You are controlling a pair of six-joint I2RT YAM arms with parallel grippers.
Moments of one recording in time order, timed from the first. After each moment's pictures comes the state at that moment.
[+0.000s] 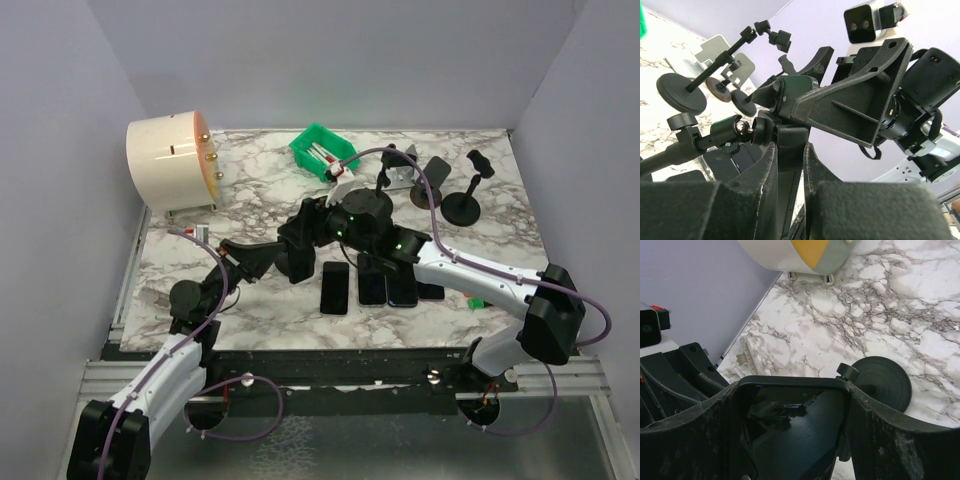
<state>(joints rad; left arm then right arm) -0.28 0.70 0.10 0.95 0.45 -1.11 0.95 1.49 1.17 0.07 0.07 0.52</state>
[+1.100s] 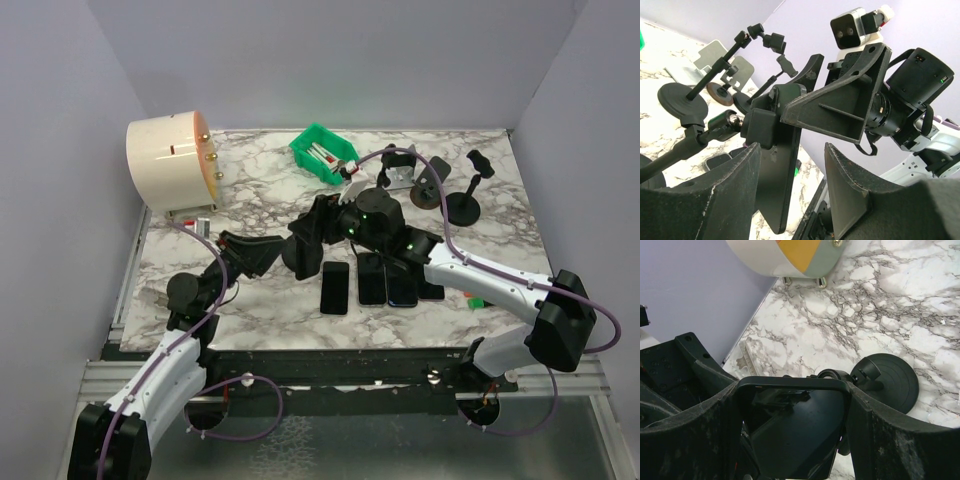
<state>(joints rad) -0.27 0.69 0.17 0.89 0.50 -1.04 0.91 1.43 1.10 0.10 0.02 0.58</state>
